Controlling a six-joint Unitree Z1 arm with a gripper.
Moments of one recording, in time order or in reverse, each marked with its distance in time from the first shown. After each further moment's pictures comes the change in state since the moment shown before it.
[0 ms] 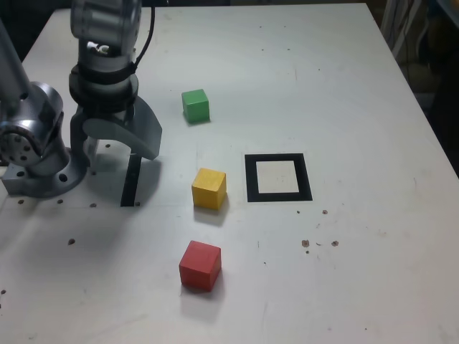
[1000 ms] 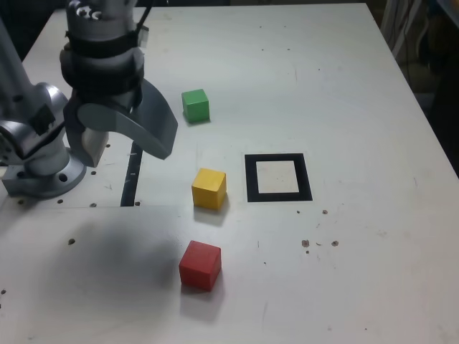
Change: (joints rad) arm -0.426 0.001 -0.399 0.311 -0.112 -0.311
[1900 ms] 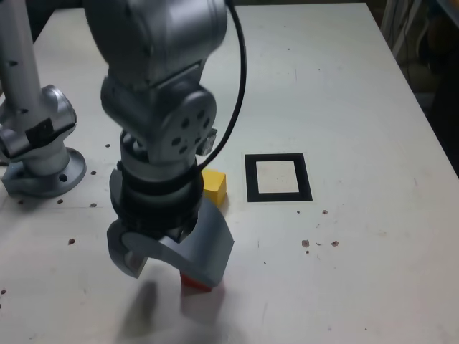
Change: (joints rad) arm -0.314 0.403 -0.227 -0.193 -0.030 -0.125
